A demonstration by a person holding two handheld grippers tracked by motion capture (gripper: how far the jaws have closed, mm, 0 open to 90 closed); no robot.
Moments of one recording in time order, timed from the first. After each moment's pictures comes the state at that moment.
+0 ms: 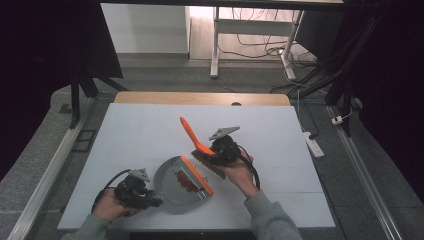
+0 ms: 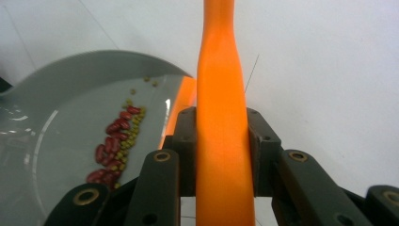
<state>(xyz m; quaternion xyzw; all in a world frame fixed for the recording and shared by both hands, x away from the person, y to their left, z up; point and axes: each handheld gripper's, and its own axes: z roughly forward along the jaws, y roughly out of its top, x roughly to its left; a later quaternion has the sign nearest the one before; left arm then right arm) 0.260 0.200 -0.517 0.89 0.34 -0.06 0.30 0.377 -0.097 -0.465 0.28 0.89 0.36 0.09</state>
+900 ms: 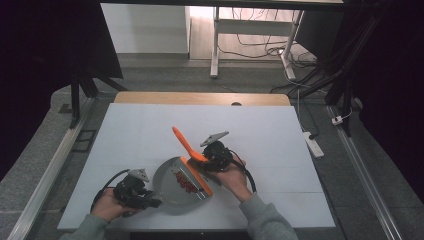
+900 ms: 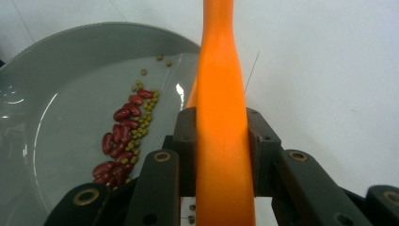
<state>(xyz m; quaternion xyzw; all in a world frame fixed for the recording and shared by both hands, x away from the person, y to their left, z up) 0.260 0.201 -0.516 0.89 0.34 -0.07 0.30 0.368 -0.074 -0.482 0.27 0.90 0.33 0.07</state>
